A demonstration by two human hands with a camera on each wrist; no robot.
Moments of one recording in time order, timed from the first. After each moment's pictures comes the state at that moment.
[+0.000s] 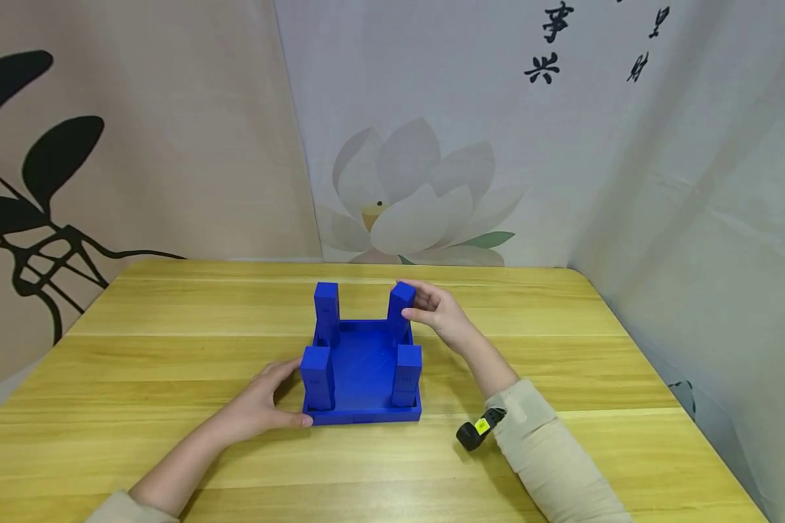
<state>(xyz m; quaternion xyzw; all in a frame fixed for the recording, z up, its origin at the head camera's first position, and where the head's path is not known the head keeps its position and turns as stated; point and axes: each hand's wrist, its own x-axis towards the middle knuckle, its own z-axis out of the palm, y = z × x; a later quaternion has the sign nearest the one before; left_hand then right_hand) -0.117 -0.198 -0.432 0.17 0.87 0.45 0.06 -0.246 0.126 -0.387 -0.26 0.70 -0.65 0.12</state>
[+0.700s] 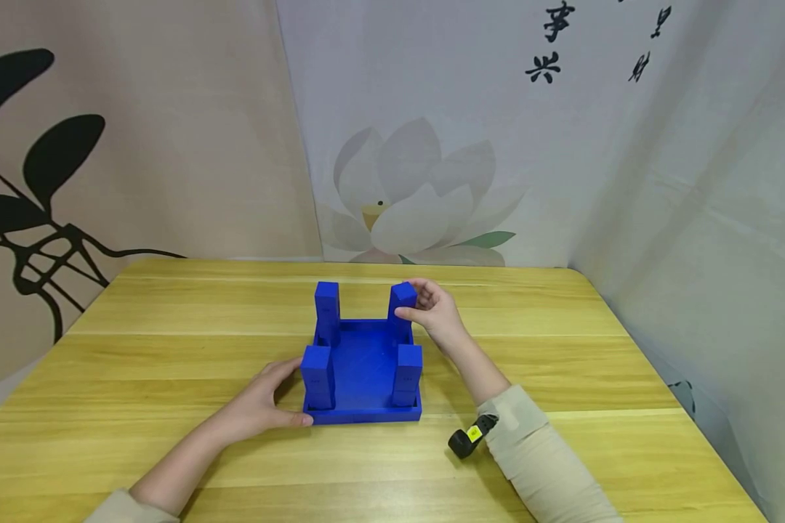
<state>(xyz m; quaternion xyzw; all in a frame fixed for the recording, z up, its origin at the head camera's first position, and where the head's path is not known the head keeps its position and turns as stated) -0.116 -0.198 -0.433 0.17 0.87 0.45 0.07 -0.237 0.108 -0.389 -0.16 0.68 -0.71 0.03</state>
